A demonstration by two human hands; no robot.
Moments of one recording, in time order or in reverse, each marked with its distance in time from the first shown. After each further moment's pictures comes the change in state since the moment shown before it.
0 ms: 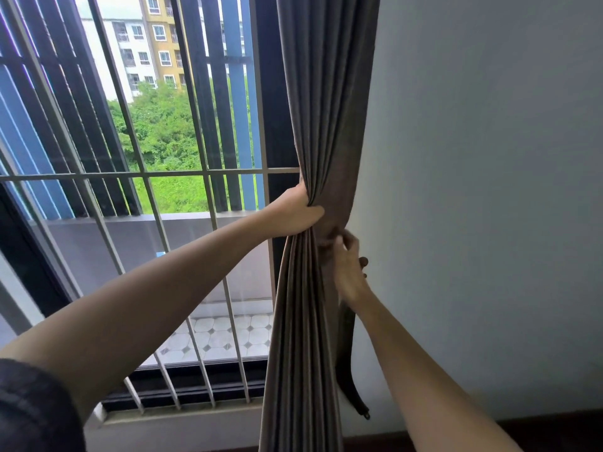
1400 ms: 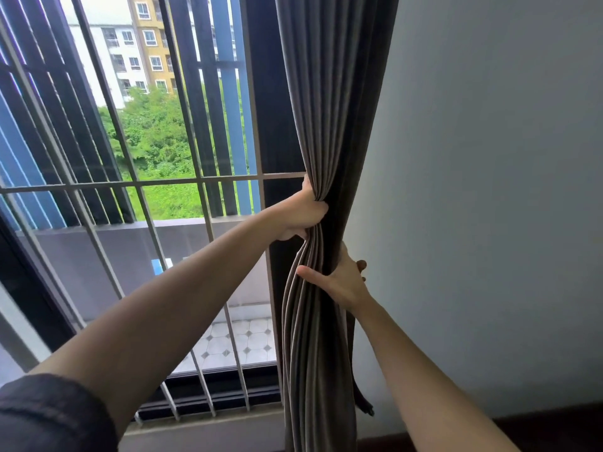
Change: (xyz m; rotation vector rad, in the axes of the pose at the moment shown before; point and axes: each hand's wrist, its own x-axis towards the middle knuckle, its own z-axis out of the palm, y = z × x) left_hand 0.015 0.016 0.003 -0.354 -0.172 -0.220; right_hand 0.010 0.015 -0.002 -0.196 -0.073 -0.027
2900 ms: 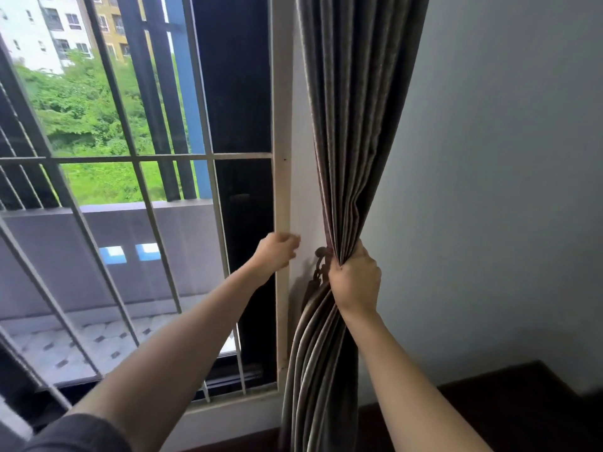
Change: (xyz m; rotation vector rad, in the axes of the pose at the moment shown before) left_hand 0.058 -0.103 0.082 -0.217 0.233 -0.117; right_hand -0.027 0.017 -0.052 -0.623 0.617 -0.040
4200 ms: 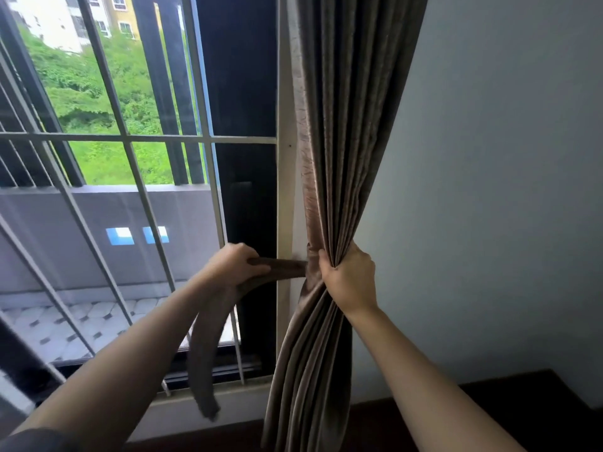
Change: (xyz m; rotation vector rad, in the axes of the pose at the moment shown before) left_hand 0.020 -0.059 -0.061 0.885 -0.021 0.197; right_hand 0.014 0.004 0.008 0.191 -0.222 -0.031
